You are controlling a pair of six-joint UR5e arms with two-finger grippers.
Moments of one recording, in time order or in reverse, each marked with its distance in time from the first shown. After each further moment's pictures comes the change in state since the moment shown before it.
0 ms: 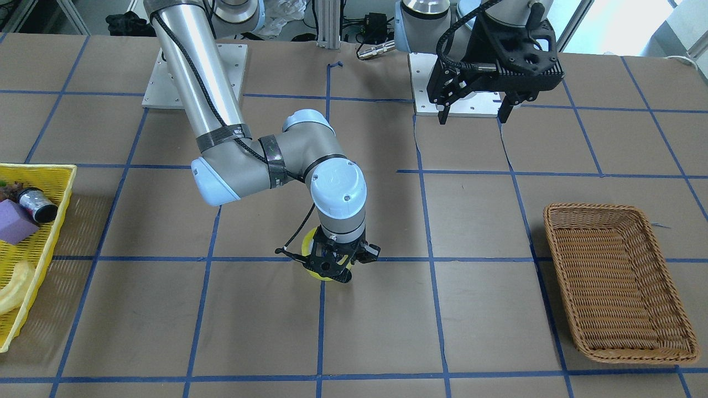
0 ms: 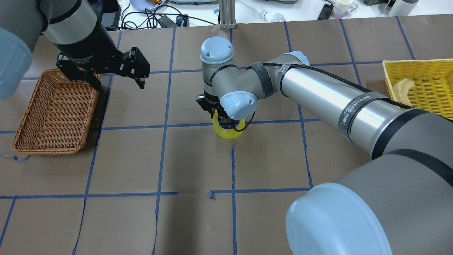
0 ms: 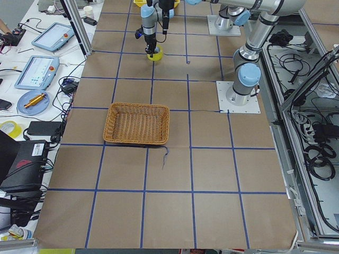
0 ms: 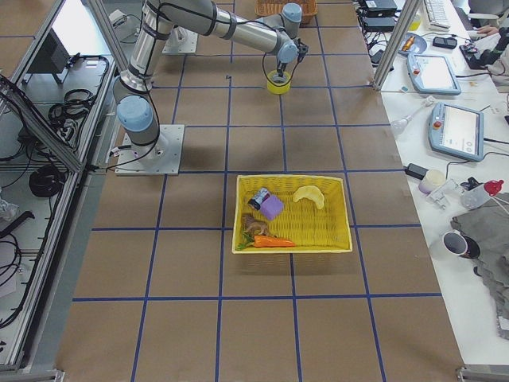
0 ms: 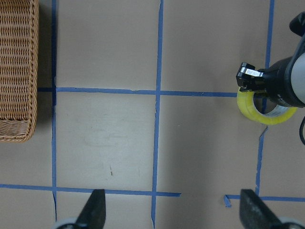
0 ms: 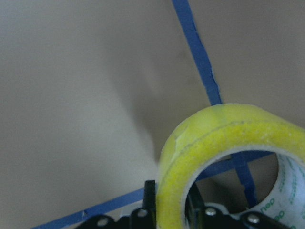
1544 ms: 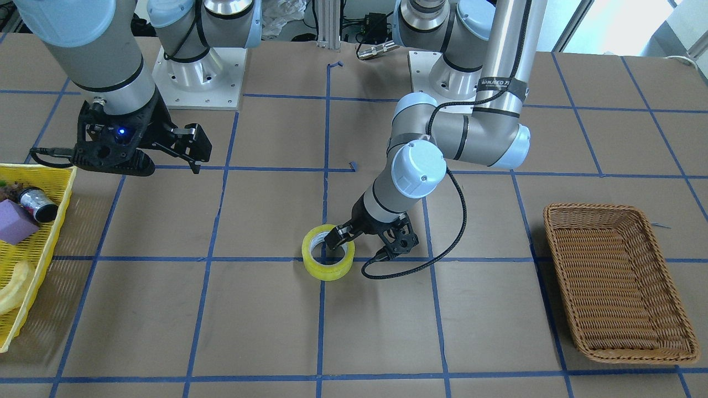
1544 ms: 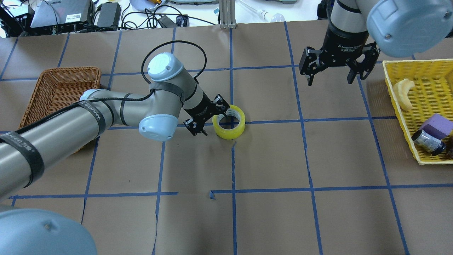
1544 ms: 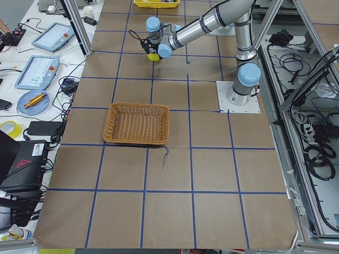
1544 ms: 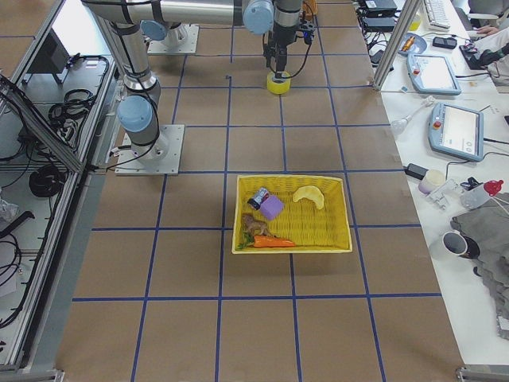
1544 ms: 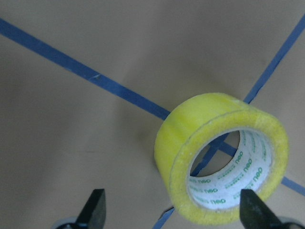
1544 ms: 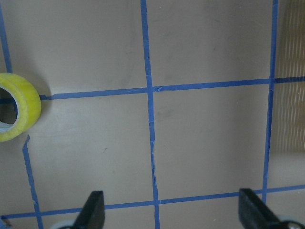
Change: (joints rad) left arm -0.146 -0.510 -0.306 0.773 -0.347 -0.677; right arm -0.388 -0.528 0.047 0.561 -0.164 -0.725
